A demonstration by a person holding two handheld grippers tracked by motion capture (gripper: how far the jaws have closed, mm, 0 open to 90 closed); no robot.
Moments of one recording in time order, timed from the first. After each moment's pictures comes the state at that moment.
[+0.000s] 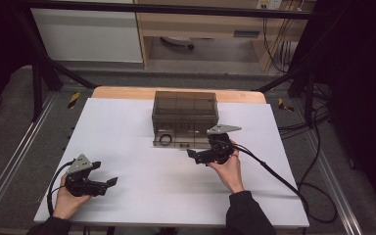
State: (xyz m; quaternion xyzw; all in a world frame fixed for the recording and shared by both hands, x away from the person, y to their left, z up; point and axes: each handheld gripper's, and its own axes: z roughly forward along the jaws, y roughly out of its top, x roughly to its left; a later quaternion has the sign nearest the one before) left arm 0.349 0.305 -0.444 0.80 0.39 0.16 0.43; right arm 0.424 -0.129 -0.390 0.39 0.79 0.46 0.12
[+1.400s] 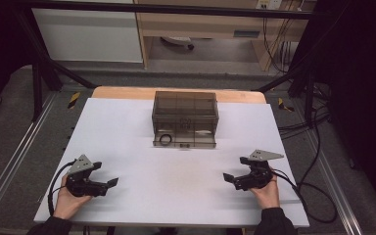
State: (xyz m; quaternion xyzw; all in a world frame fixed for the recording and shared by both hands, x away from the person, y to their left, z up) left arm 0.349 0.303 -0.445 0.80 0.38 0.16 0.43; right arm 0.370 -0.241 -0.436 0.39 0.79 0.47 0.11
